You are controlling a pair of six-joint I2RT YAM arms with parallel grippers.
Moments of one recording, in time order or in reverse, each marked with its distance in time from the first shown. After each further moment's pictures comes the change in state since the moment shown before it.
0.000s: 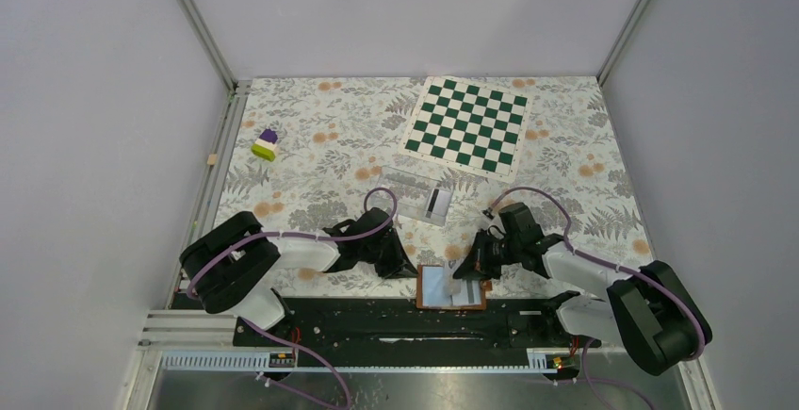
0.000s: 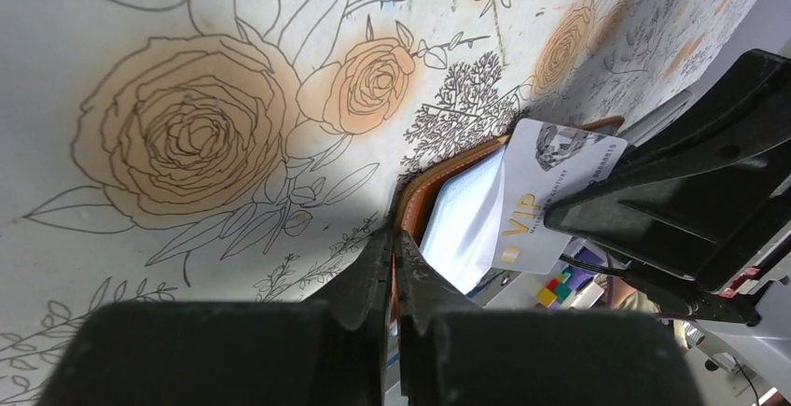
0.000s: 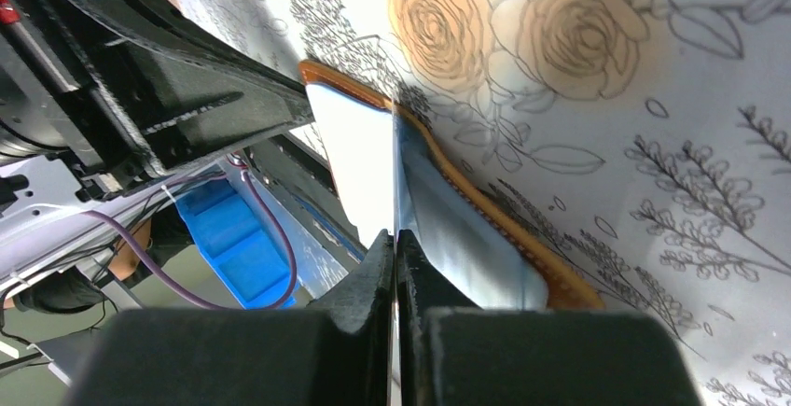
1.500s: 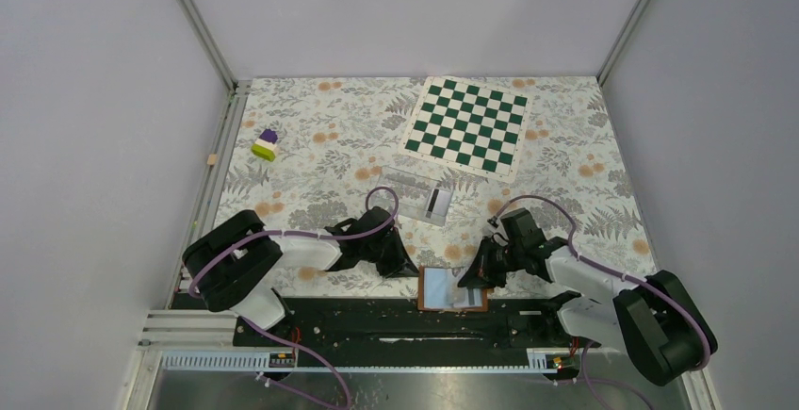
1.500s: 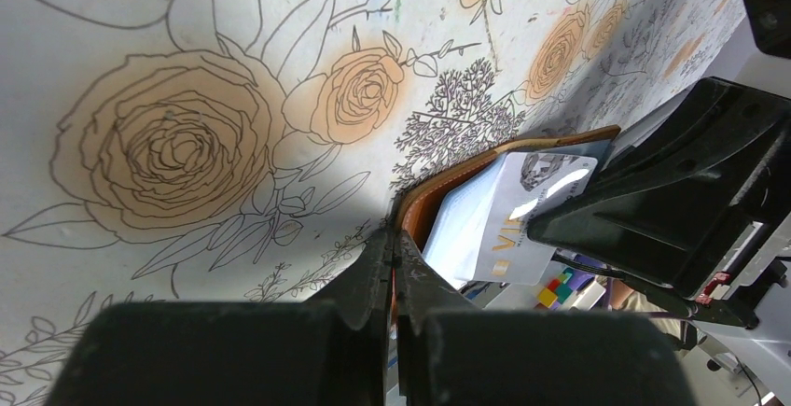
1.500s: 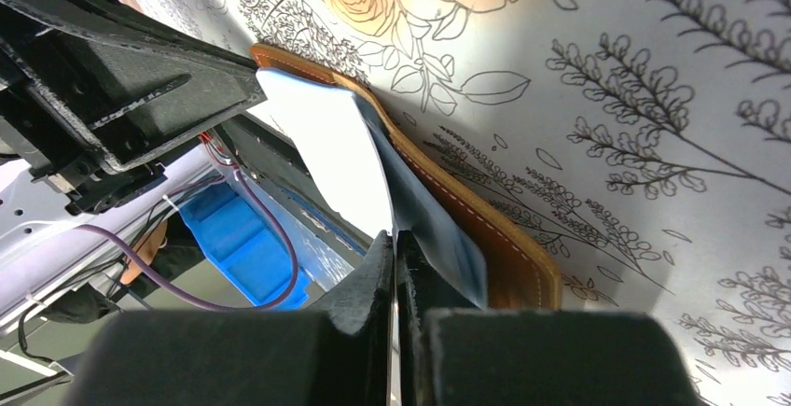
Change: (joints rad) left arm 0.000 0.014 0.015 -0.001 0.000 0.006; right arm 0.002 -0.065 -0.025 -0.095 0.026 0.046
